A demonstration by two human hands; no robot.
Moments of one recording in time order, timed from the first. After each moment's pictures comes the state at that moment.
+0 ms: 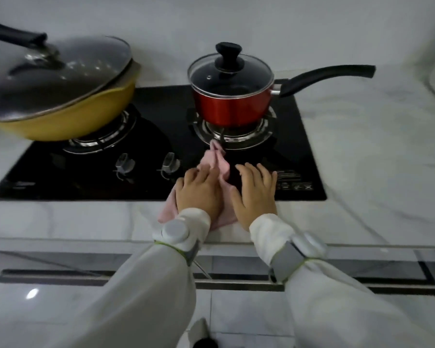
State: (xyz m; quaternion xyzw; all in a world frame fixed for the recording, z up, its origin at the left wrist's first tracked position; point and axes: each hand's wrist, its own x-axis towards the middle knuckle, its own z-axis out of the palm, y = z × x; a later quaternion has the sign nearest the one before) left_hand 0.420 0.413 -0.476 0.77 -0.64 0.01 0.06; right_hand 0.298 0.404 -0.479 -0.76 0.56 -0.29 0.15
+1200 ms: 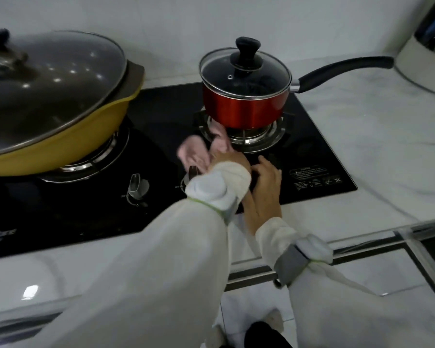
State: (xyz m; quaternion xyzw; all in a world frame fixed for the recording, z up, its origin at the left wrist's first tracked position) left_hand 0.434 0.326 -0.453 0.63 -0.77 -0.05 -0.05; right_hand 0.366 0.399 -0.484 -0.66 0.60 -0.43 0.16
